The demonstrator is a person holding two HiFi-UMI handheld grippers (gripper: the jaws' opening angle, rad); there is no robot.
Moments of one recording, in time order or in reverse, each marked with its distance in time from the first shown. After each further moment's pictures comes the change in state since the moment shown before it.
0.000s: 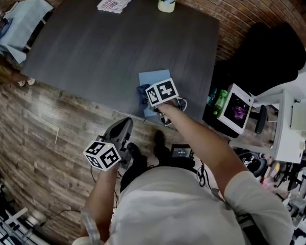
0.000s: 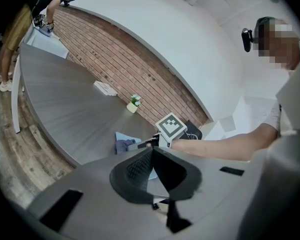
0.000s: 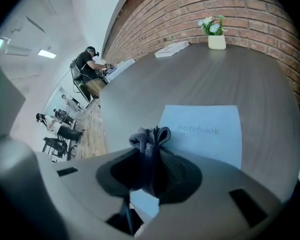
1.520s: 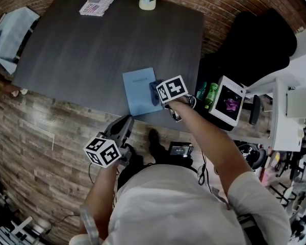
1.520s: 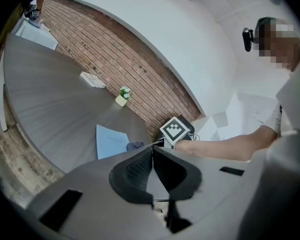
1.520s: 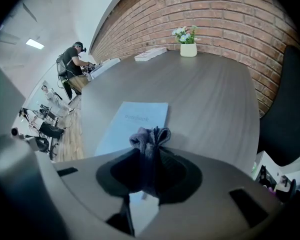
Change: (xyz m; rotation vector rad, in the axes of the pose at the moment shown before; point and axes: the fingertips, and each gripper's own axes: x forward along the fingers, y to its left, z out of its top) left arm 0.047 -0.039 -0.020 0.018 0.058 -0.087; right arm -0.069 -0.105 -0.033 0.006 0.003 -0.198
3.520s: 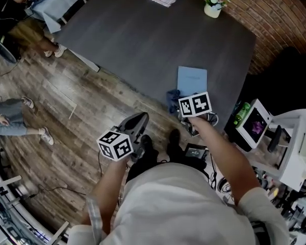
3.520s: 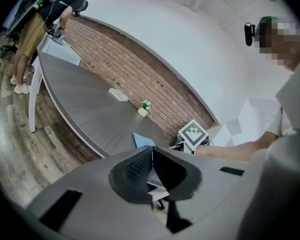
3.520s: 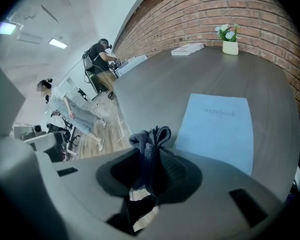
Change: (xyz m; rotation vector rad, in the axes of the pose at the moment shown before) left arm -0.131 0.060 0.004 -0.049 -0.107 0.165; right arm 0.018 0.174 -0.018 -0.106 0.009 0.209
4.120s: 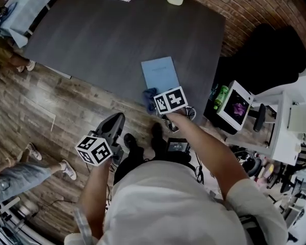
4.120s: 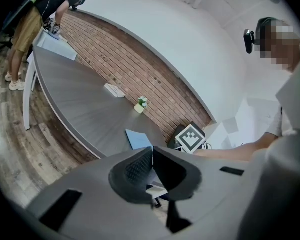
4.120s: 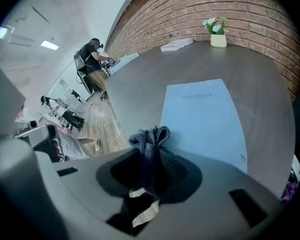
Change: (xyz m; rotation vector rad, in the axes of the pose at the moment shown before) left arm 0.022 -0.010 -0.006 0.003 0.030 -0.026; right arm -0.002 -0.034 -0.023 0.048 0.025 -0.034
